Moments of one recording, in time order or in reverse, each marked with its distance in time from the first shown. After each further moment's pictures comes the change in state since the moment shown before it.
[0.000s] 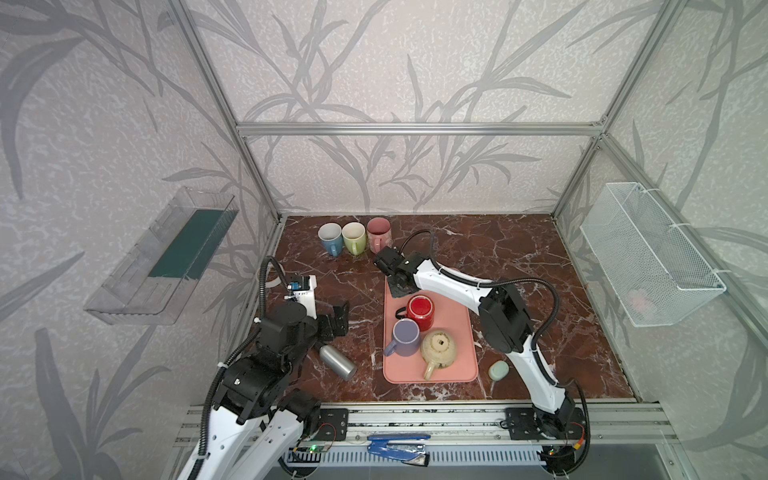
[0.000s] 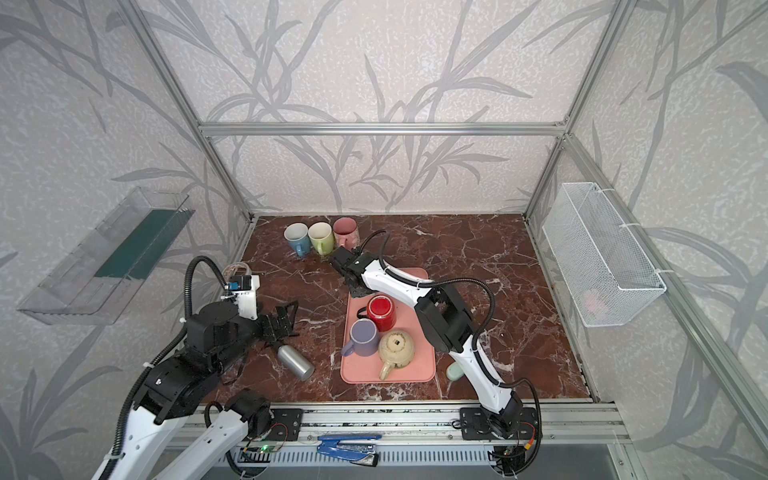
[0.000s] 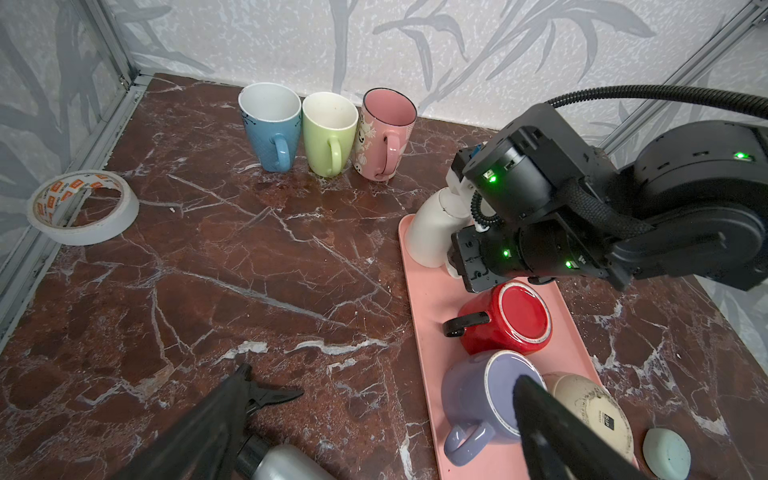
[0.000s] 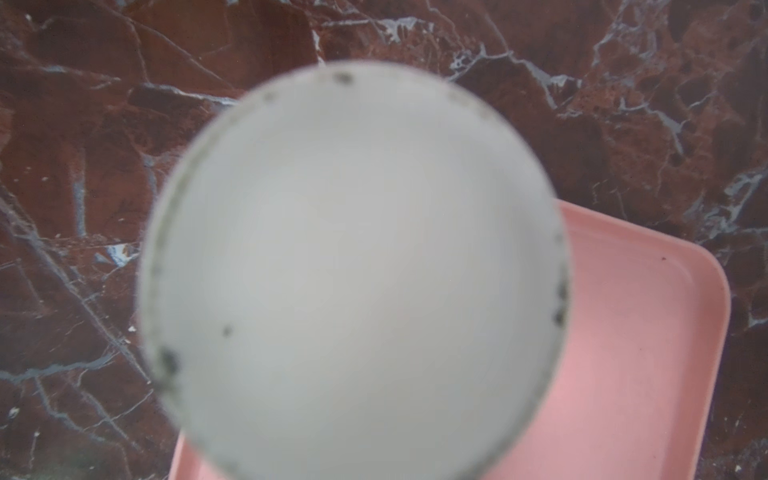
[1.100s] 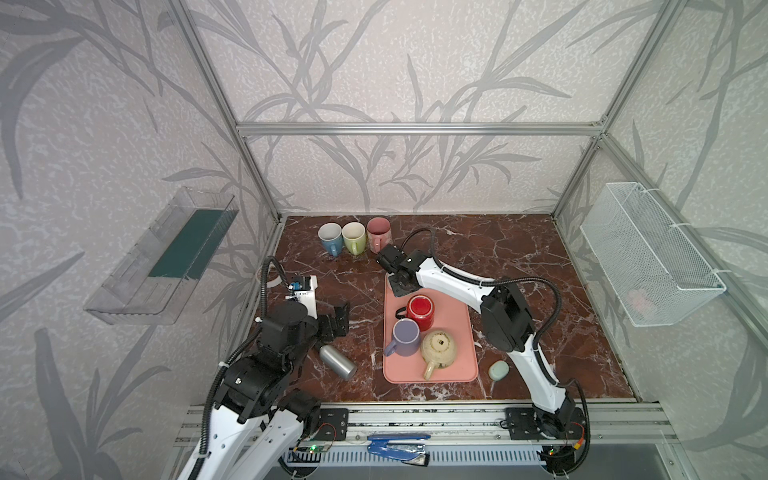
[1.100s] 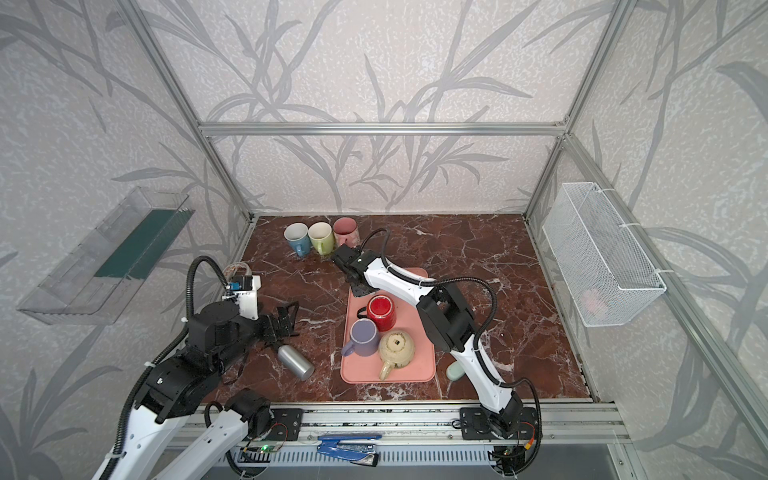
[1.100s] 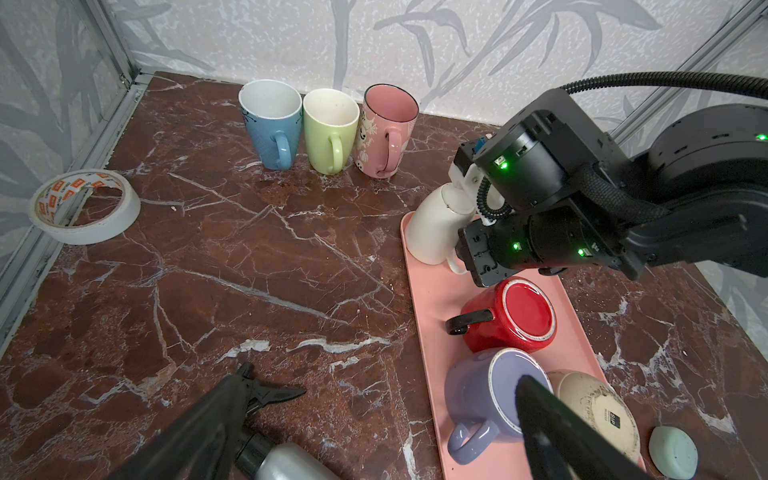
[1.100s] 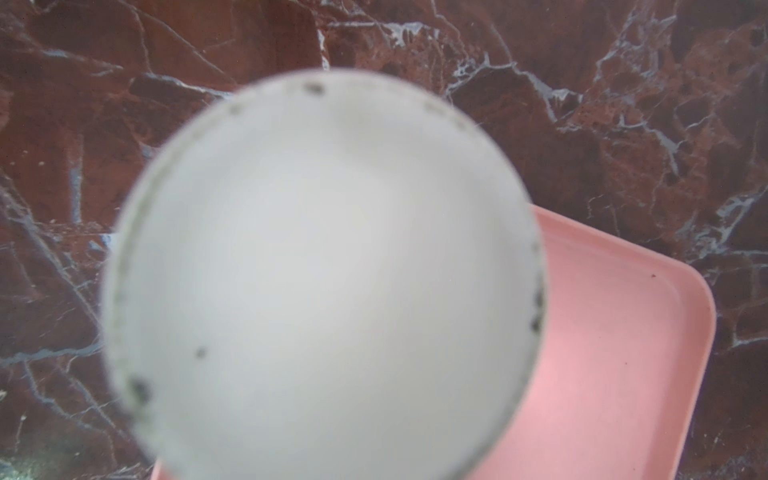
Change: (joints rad) left arm 0.000 0.003 -0.005 -0.001 -0.002 0.007; right arm -0.018 -0.040 -0.057 0.037 -0.030 -0.081
